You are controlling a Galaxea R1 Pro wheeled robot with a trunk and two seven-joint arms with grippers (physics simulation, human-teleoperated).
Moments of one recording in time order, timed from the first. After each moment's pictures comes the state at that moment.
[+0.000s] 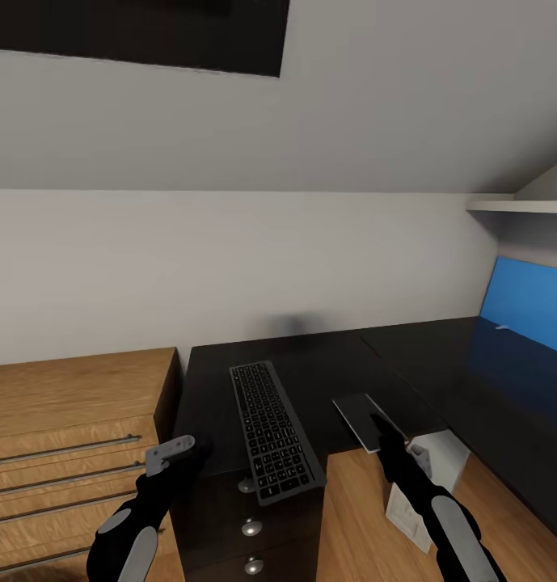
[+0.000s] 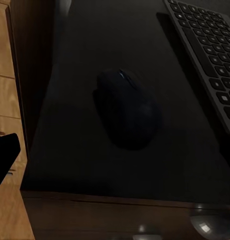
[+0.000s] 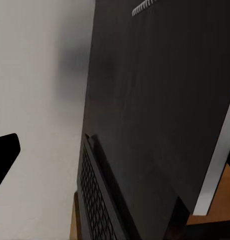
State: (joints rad) left arm -0.06 -0.05 -0.09 -1.62 0.39 0.49 0.35; right arm -0.24 -0.01 -0.12 -1.17 -1.33 0.26 -0.02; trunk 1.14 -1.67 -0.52
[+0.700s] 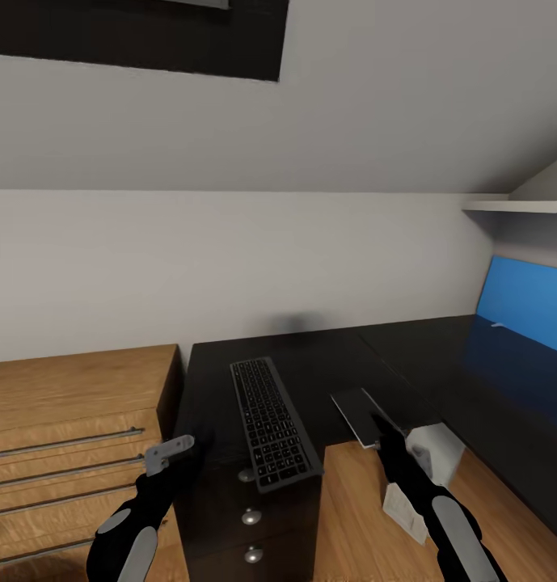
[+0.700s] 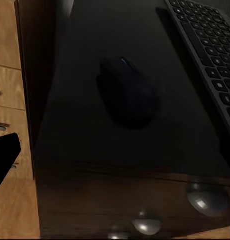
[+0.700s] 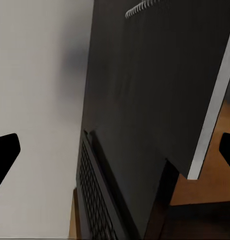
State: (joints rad) left arm -0.06 -0.05 -0.09 -1.62 0.39 0.49 0.35; right arm -0.24 -0.01 -0.13 -1.16 -1.33 0.26 -0.02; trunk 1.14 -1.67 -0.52
